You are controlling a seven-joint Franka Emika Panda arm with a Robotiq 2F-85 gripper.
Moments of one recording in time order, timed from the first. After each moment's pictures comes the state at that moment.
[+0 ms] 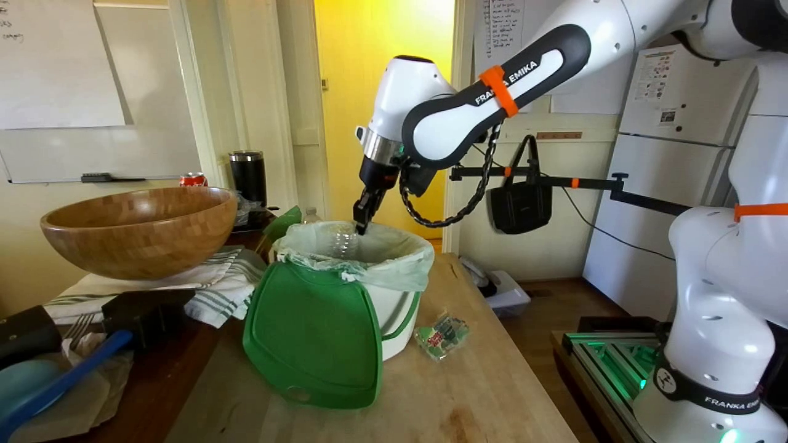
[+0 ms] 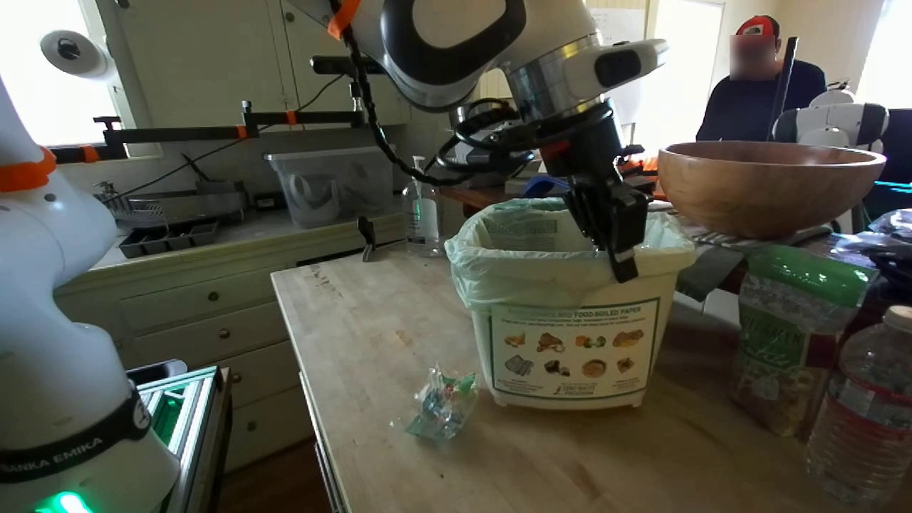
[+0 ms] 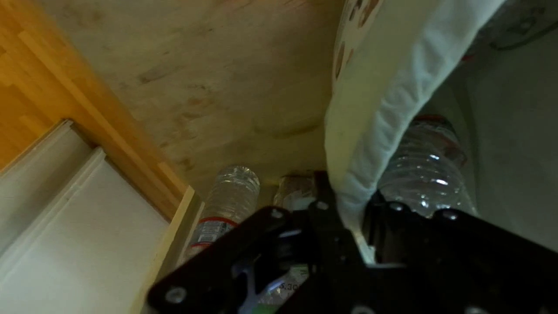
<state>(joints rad) -0.18 -0.02 -0.19 -2.15 -0.16 2.51 -0.01</state>
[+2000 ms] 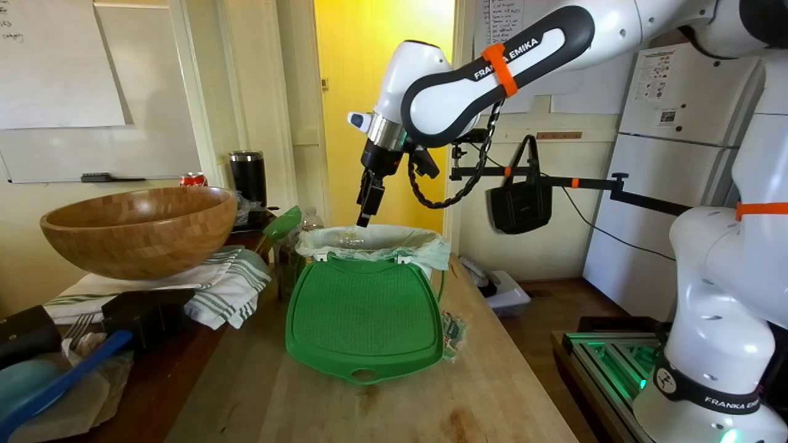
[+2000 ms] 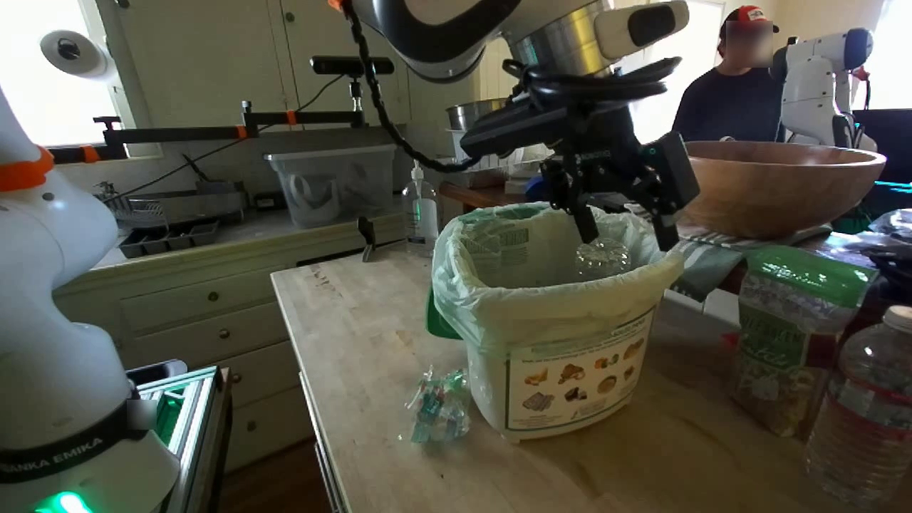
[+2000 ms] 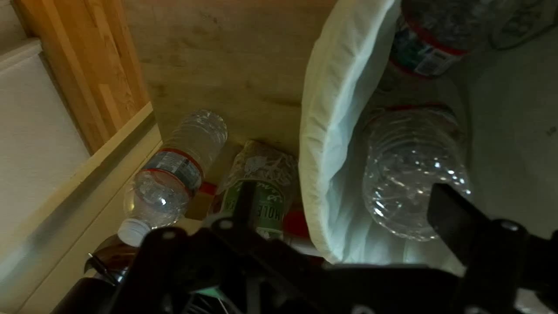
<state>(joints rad) -0.20 -0.05 -0.20 -2.13 -0.03 2.49 -0.54</state>
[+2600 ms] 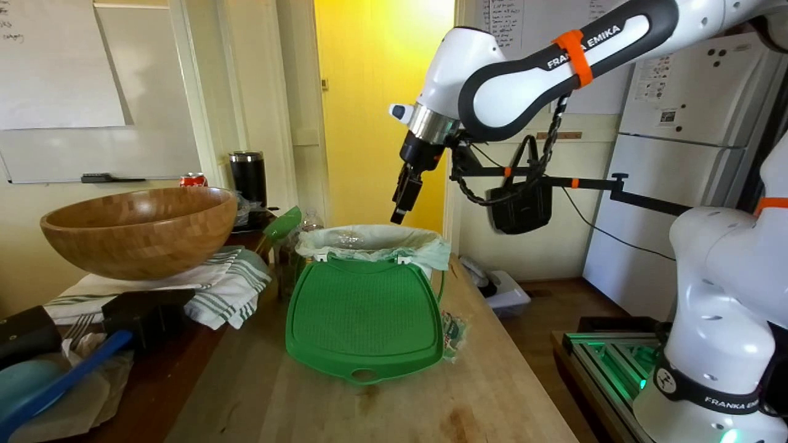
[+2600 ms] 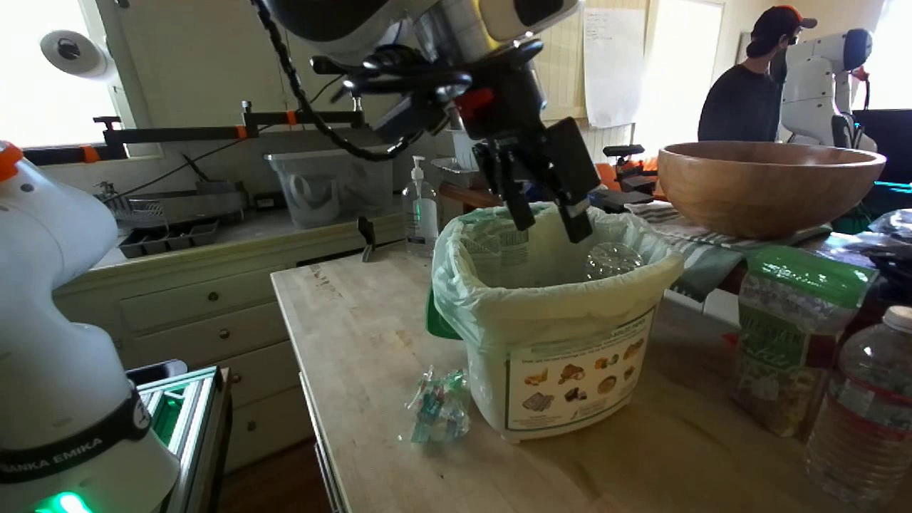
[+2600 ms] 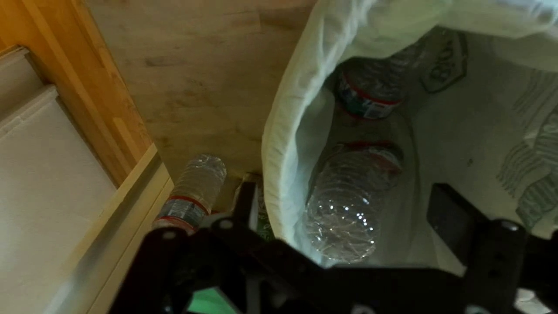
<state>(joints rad) -0.20 -0.31 -0.20 -2.37 -0.11 2.48 -0.36</state>
